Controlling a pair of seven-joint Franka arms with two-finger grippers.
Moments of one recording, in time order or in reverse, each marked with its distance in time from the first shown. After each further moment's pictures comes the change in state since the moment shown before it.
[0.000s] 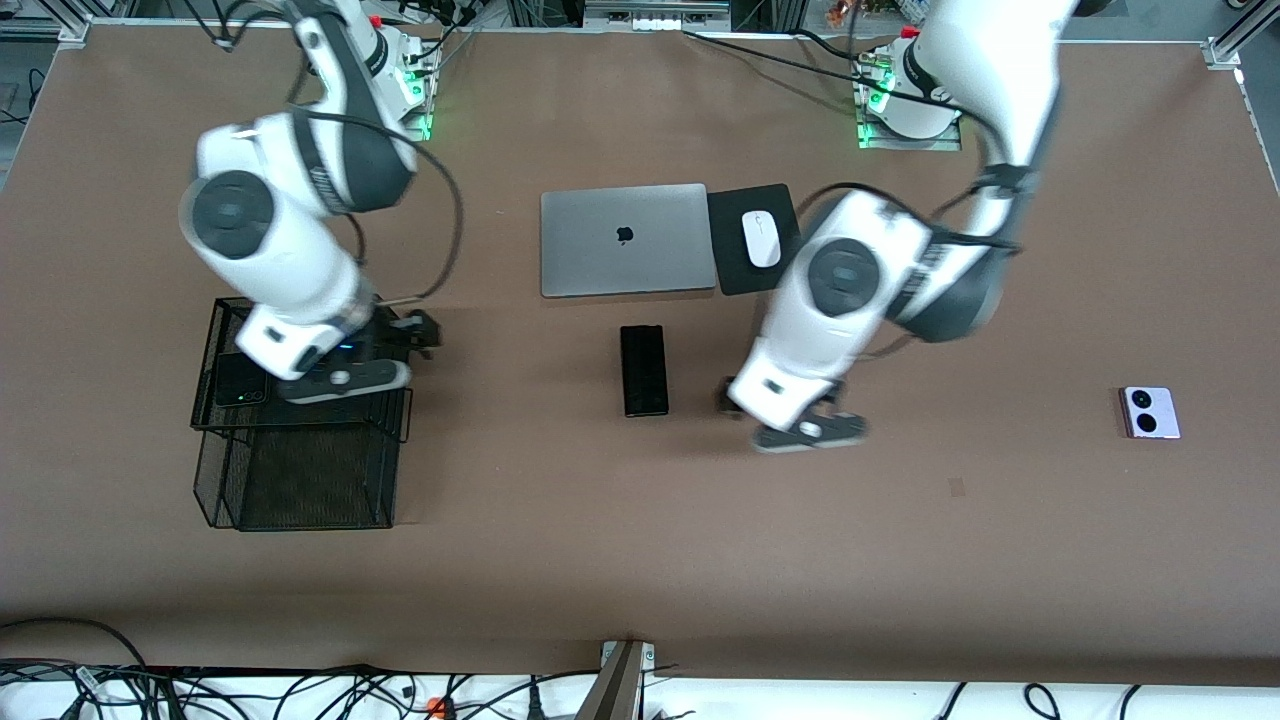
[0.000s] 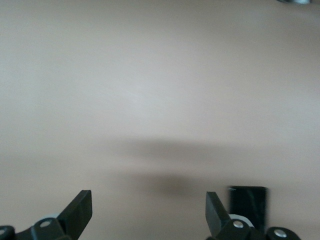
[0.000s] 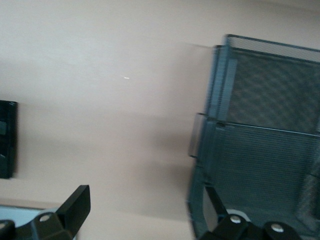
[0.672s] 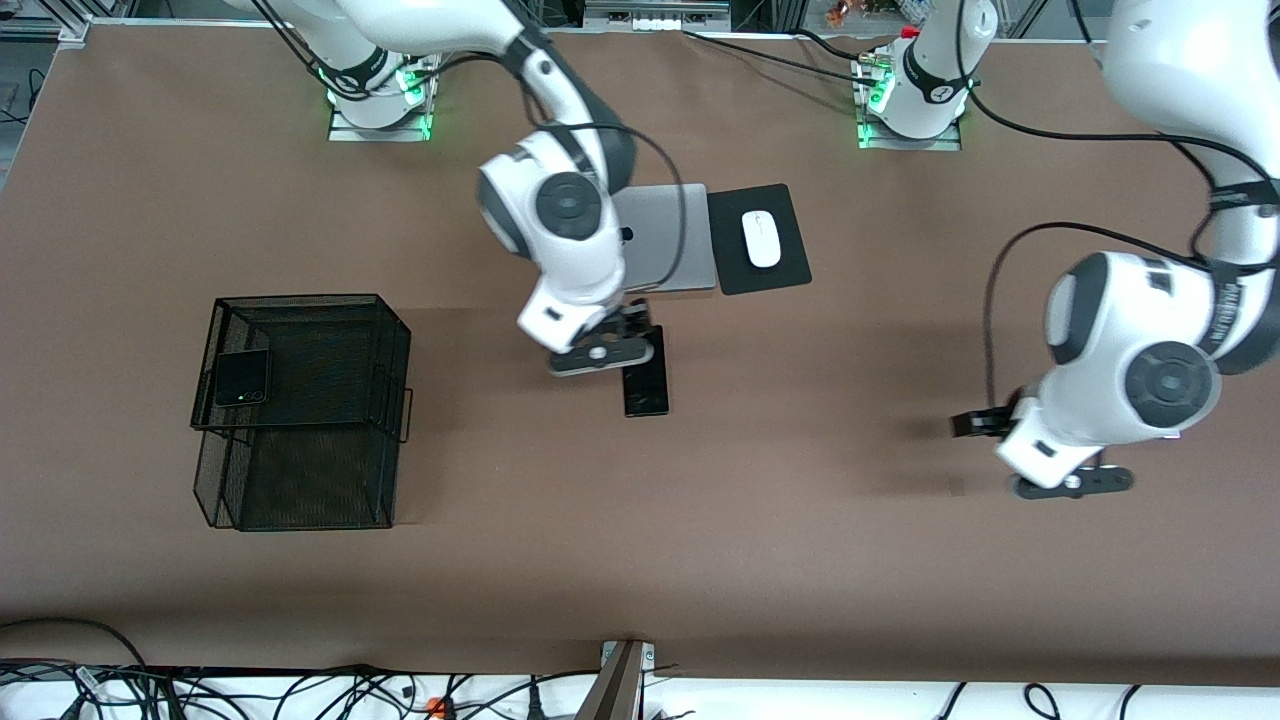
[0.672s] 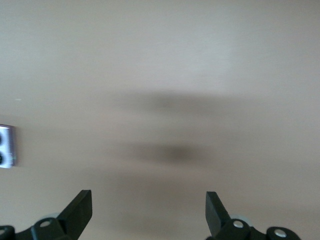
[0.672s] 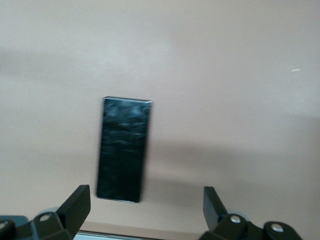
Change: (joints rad) left arm 0.376 -0.023 0.013 -0.081 0.080 -0.155 0.374; right arm 0.269 0.339 0.080 0.294 -0.001 0.077 0.357
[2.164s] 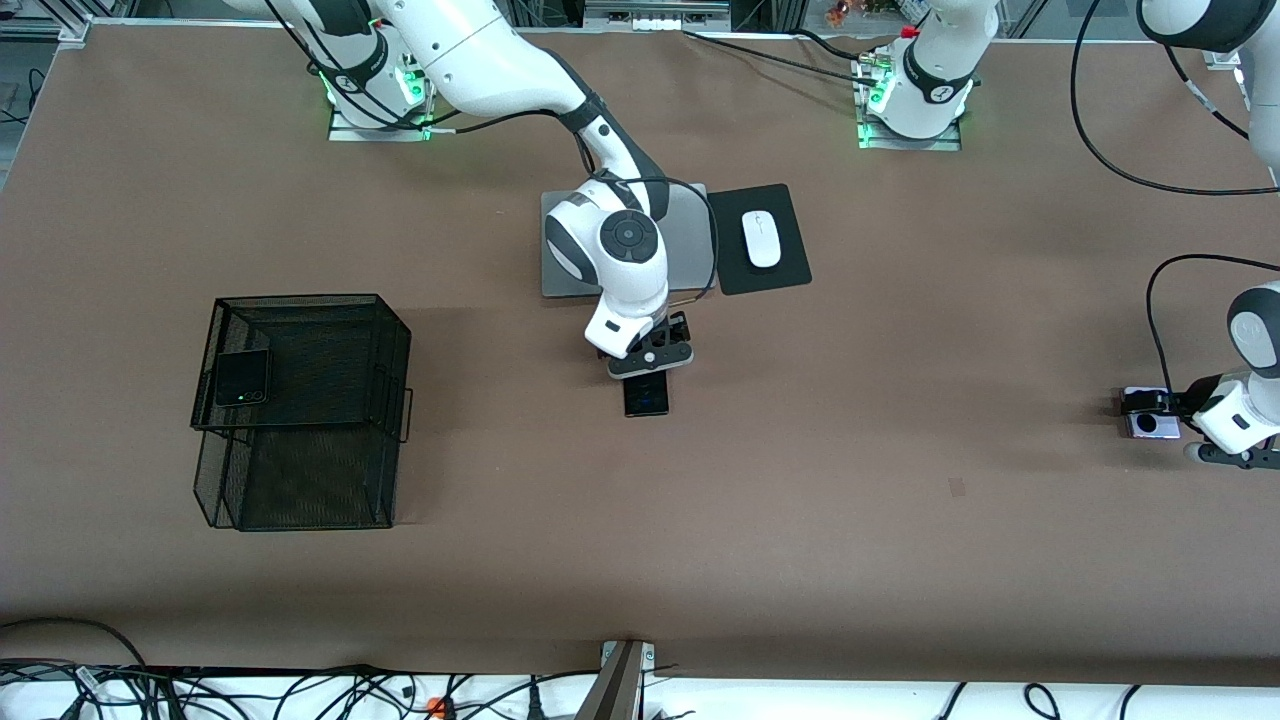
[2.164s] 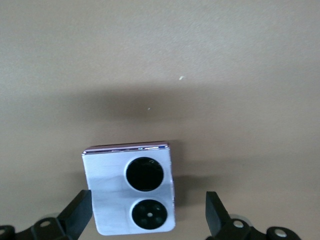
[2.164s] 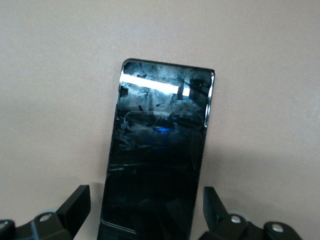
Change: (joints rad) left arm 0.487 0.201 0.002 -0.078 0.004 0.323 0.639; right arm 0.056 0.187 0.003 -0.056 -0.001 0.288 0.027
